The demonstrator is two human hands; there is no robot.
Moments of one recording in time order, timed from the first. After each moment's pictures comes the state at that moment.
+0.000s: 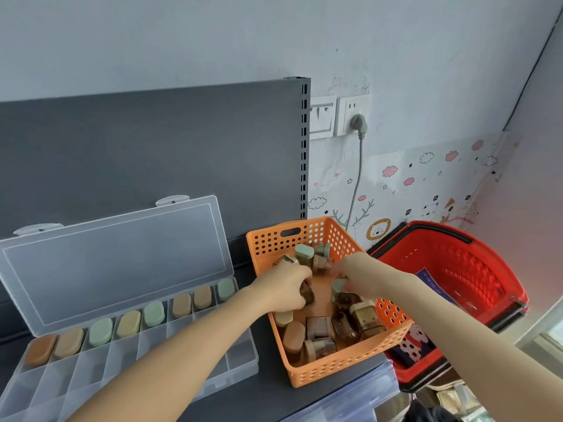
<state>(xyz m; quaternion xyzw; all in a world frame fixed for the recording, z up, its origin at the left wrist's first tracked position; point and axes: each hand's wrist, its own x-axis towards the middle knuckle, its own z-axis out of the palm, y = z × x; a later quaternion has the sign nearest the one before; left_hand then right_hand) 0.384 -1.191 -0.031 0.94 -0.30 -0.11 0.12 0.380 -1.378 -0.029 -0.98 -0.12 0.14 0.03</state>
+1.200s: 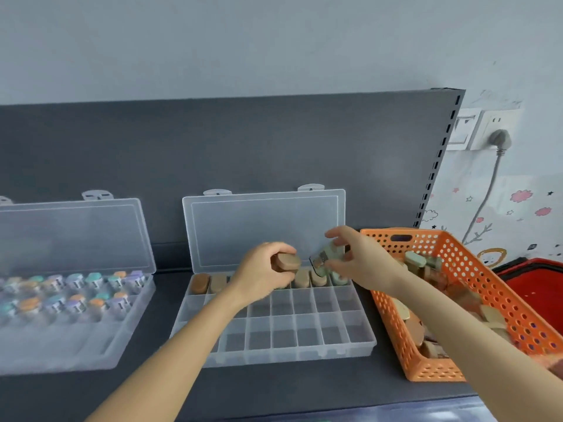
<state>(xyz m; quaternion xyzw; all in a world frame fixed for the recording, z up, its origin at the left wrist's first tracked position) 0.312 -0.970 -0.011 0.91 -0.07 0.09 0.39 0.349 -1.181 0.018 -0.92 -0.24 -0.01 0.31</state>
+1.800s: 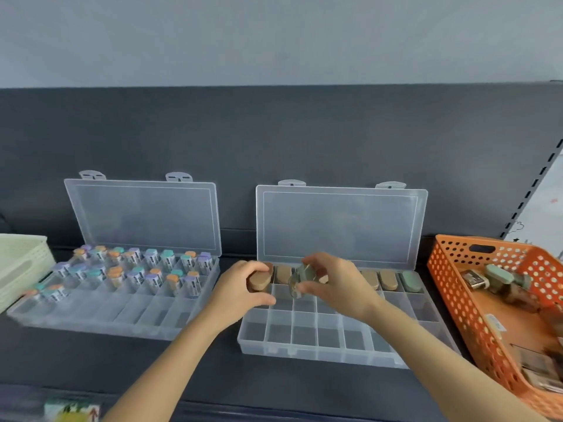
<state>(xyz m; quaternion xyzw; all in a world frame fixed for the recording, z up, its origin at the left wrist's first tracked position) 0.242 -0.830 -0.050 0.93 0.06 0.10 0.36 0.313 -1.033 -0.022 -0.88 -0.31 0.05 0.35</state>
